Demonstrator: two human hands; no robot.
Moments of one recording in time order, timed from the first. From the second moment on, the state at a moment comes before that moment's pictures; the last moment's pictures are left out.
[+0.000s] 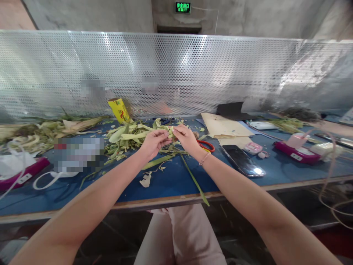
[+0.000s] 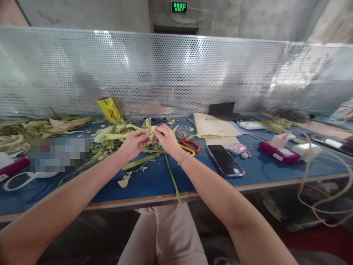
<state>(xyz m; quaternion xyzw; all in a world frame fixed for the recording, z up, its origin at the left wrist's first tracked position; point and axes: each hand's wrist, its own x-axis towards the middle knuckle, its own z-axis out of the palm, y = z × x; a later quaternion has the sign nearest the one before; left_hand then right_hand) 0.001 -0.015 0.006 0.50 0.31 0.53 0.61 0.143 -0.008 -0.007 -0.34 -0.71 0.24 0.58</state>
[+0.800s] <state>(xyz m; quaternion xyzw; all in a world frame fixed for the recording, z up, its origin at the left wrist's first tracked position) 0.008 -0.012 -0.007 0.60 0.34 0.52 0.51 0.141 -0.001 -0.011 -0.33 -0.66 0.33 0.59</state>
